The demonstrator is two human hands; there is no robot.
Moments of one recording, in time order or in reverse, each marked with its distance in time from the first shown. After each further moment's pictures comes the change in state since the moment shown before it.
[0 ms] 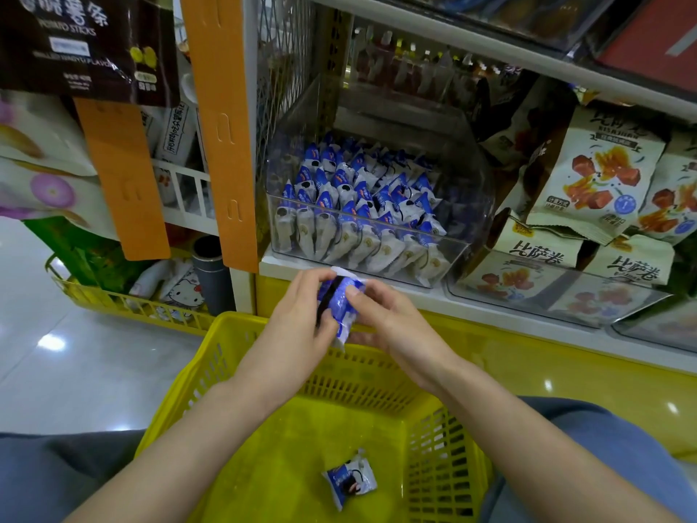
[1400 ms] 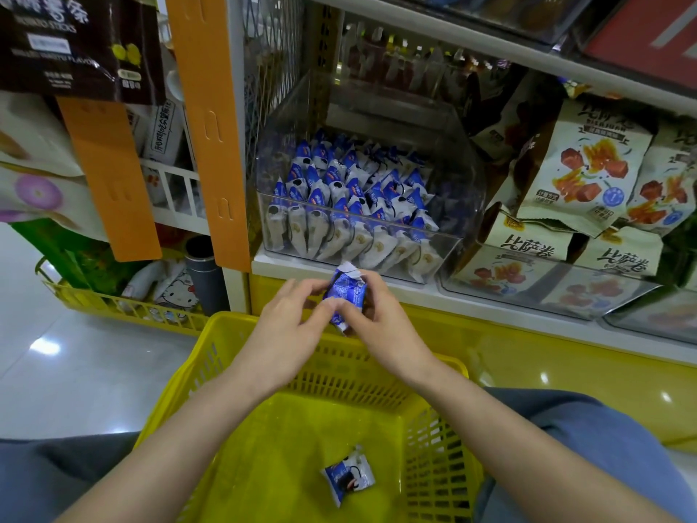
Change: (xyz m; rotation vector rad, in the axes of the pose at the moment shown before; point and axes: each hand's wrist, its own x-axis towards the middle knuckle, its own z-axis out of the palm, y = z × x) left_hand 0.006 0.004 -0.002 -0.112 -0.050 -0.202; right_hand 0.005 0.015 0.001 -0.462 0.156 -0.224
